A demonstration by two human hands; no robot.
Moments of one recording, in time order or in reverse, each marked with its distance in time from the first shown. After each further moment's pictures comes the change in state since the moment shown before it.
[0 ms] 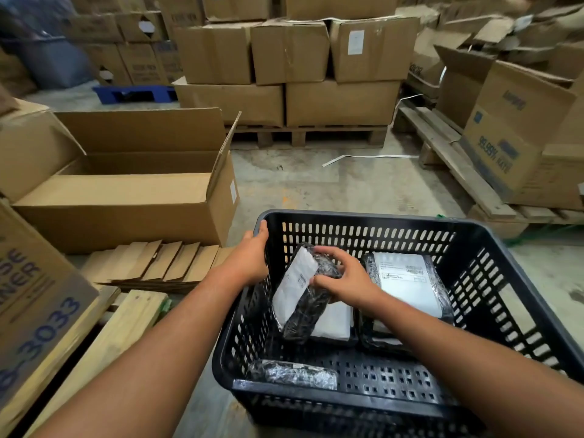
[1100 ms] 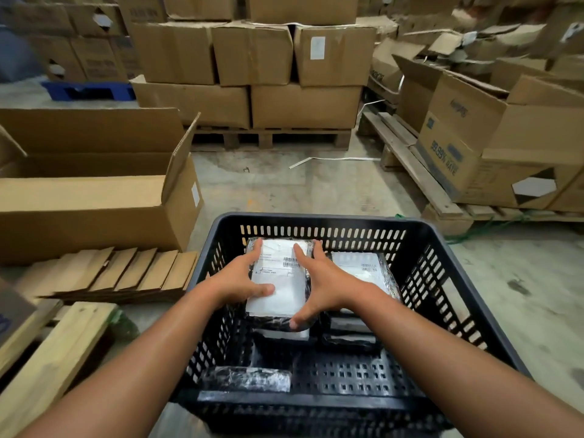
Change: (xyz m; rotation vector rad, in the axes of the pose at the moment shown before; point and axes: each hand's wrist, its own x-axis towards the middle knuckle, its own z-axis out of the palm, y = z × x) left_hand 0.000 0.027 0.043 -0.491 -0.288 0.119; right_hand -0.015 -0.019 -0.049 -0.778 -0.251 0.045
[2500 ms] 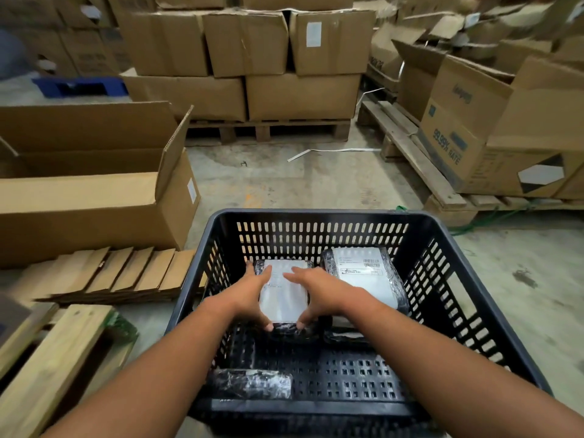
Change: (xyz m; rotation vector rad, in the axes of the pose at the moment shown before) left_hand 0.022 -0.025 0.036 0.505 -0.124 -0.085; right_hand 0.021 0.013 0.028 -0.223 -0.045 -0.030
